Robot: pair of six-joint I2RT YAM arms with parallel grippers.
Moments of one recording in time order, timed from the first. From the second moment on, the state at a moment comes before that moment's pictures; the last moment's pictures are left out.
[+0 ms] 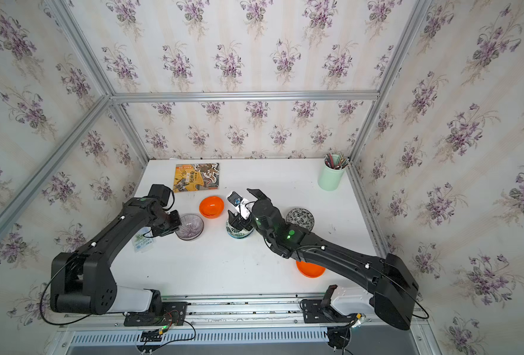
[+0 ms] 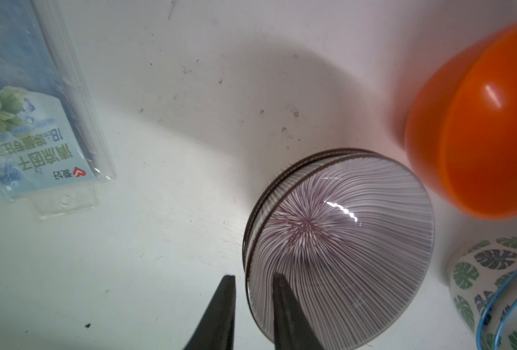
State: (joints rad) left arm -0.08 1.40 1.01 -0.96 0.04 -0.51; right arm 0.98 1.29 0.92 0.08 0.28 -0.32
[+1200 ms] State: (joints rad) left arm -0.18 1.85 1.62 -0.97 0.18 -0.41; right arm 0.96 1.26 0.89 0.07 0.38 -0.24
